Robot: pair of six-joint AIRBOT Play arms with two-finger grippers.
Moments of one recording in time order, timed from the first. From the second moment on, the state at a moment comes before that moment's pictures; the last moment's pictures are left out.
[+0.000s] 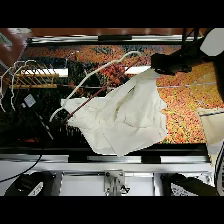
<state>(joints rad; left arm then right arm) -0.30 -0.54 0.85 1.17 -1.18 -0.92 0.23 -1.33 1.80 -1.45 1.41 1.75</state>
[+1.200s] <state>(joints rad) -0.39 -0.33 0.74 1.33 -1.29 -1.04 0.23 -1.29 1.89 -1.43 1.47 1.69</state>
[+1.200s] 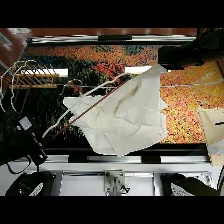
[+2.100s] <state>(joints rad) -0.39 -0.30 0.68 1.25 -1.30 -1.02 0.23 -1.29 1.89 -1.34 1.40 1.69</state>
